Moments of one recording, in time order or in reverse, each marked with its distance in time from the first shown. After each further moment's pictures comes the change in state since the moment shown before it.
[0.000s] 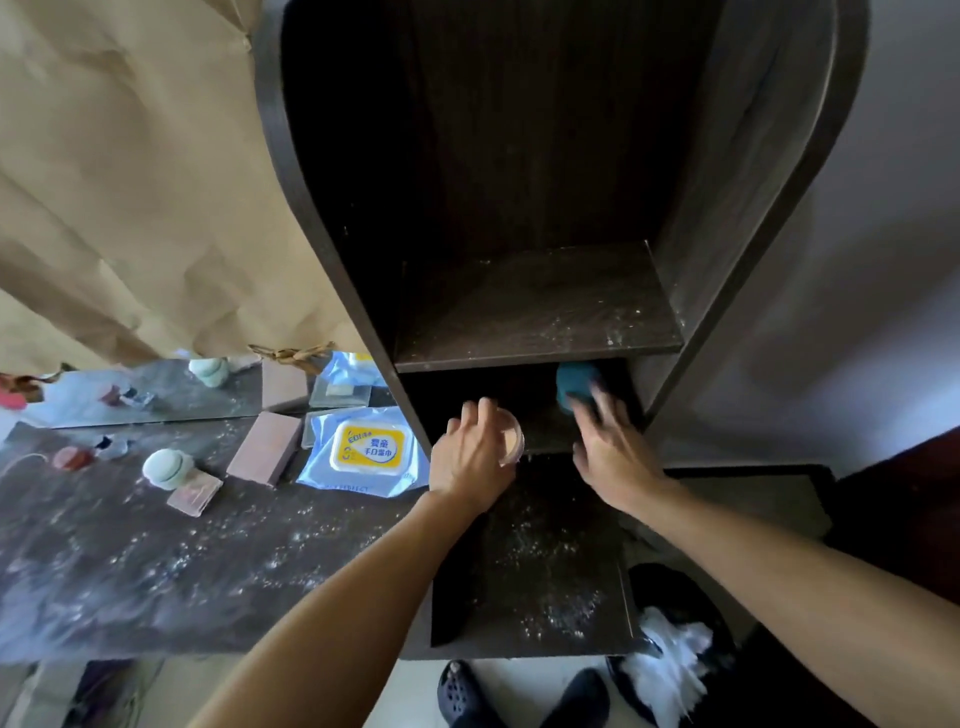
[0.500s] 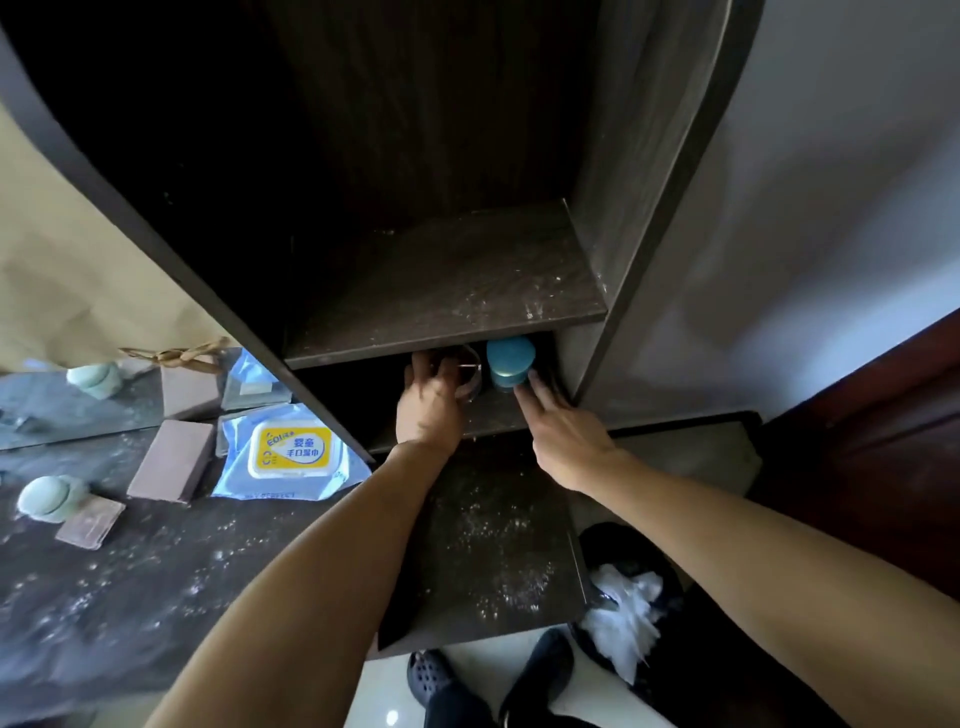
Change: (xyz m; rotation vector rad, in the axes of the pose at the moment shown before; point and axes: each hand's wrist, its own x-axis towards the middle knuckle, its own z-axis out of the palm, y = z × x) left_hand 0.067 0.018 0.046 -0.071 0.091 0.003; right_hand 0.002 0.023 0.010 -0.111 -0.237 0.014
